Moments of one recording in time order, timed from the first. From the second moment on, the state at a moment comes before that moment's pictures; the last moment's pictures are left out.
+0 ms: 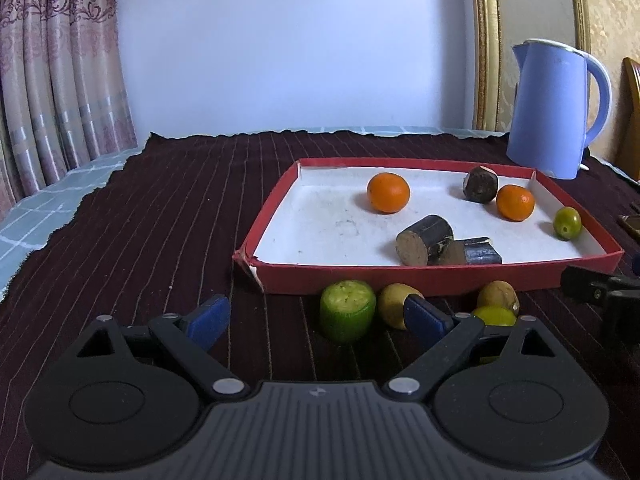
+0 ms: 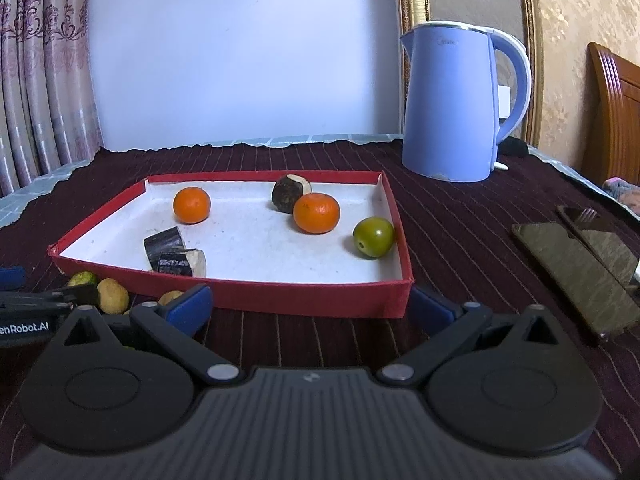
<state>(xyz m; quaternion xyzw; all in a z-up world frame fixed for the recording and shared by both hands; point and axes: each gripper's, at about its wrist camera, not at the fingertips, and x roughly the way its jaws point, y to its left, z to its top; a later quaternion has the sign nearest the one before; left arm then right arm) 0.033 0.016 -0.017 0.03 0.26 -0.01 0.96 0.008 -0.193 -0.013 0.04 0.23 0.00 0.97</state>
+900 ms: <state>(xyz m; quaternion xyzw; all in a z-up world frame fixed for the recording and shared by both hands) 0.039 0.033 -0.024 -0.02 0.31 -0.03 0.95 0.008 -0.200 -0.021 0.07 0.26 0.00 0.96</state>
